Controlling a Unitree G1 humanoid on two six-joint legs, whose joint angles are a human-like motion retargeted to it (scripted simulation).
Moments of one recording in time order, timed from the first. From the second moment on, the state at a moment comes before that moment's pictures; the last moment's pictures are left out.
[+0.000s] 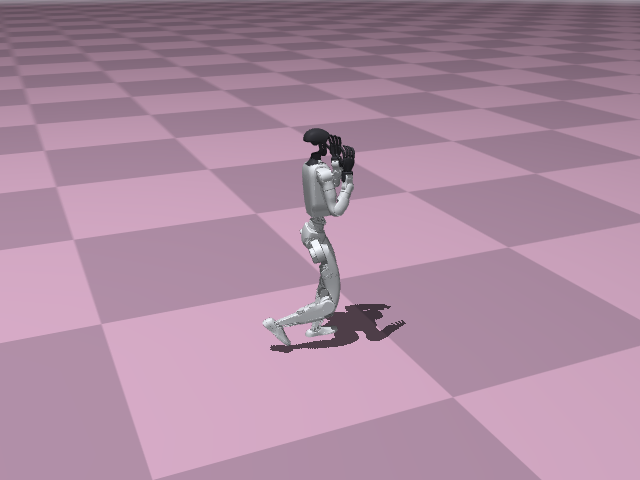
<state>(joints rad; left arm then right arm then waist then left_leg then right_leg) -0.56 0.23 -0.35 -0.77 -0.42 -0.52 0.18 -0.16 -0.25 0.15 -0.89 0.13 -0.53 -0.26 -0.02 -0.25 -0.26 -0.60 -0.26 0.28 0.68 -0.53 0.22 -0.41 -0.31 -0.03 1.44 -0.48 0.11</state>
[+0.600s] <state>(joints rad) -0.47 0.20 -0.46 -0.77 -0.36 -0.57 0.12 -0.08 -0.33 0.18 -0.93 0.19 -0.57 -0.24 0.03 -0.10 -0.24 -0.16 -0.11 0.04 0.70 -0.78 0.11 -0.75 -0.03 -0.10 0.62 -0.49 0.09</state>
